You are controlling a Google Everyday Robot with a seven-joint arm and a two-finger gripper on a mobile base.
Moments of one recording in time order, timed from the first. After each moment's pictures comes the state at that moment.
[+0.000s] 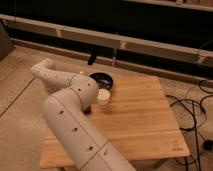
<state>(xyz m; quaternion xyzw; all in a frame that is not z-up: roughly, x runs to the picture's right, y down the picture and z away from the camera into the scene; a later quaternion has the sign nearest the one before) -0.331 0.068 0.974 -0.32 0.17 0.40 0.84</state>
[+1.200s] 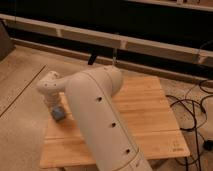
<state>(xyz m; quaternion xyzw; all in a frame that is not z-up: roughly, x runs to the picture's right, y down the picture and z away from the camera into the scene) -0.310 0.133 0.900 -0.32 0.07 0.48 0.82</state>
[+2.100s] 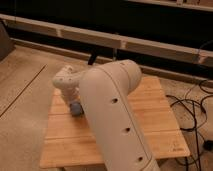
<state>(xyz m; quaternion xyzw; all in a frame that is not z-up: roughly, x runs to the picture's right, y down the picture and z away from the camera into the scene) -0.219 0.097 0.915 -0.27 0.15 0.53 0.79</state>
